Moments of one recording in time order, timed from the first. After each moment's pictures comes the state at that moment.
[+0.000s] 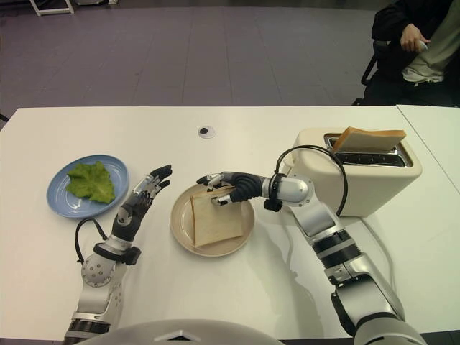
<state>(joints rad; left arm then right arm) 0.20 0.16 -0.08 -0.06 -0.13 -0.54 -0.35 -0.45 -0.52 0.42 0.13 0.06 -0.07 0.79</state>
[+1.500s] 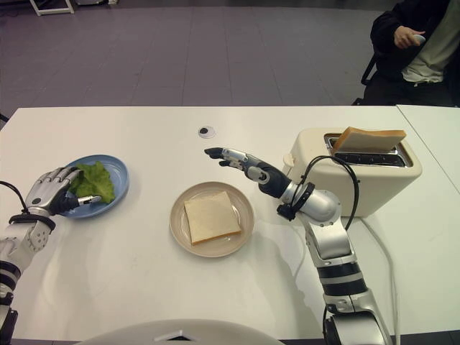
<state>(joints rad) -0.25 0.82 -0.18 0.80 0.81 -0.31 0.37 -0.21 -0.42 0.13 -0.10 0.21 -0.16 0.73</state>
